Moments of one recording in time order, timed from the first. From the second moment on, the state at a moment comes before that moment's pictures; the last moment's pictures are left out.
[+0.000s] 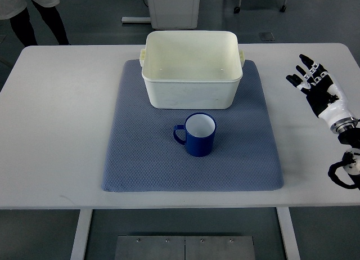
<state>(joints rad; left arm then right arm) -0.04 0.00 -0.10 -0.29 0.04 0.13 -0.11 0.50 -0.37 0.94 0.94 -0.39 0.13 0.37</state>
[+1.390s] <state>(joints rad) -0.04 0.00 -0.10 -0.29 0.04 0.13 -0.11 0.50 -0.45 0.96 1.02 -0.38 0.31 0.41</state>
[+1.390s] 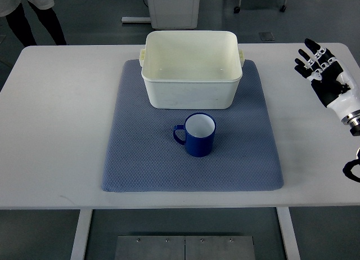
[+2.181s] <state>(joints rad) -0.04 0.00 -0.10 -0.29 0.04 0.13 -0.11 0.44 -0.51 0.92 1.36 -0.54 0.32 0.43</state>
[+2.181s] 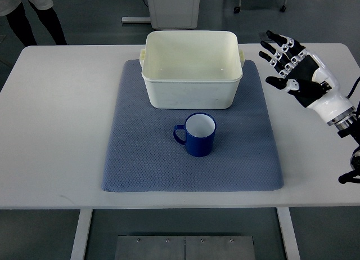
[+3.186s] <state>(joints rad) -0.04 0.00 -0.10 -0.29 0.04 0.13 -0.11 0.41 -0.46 0.78 1.35 -0.71 0.29 0.47</state>
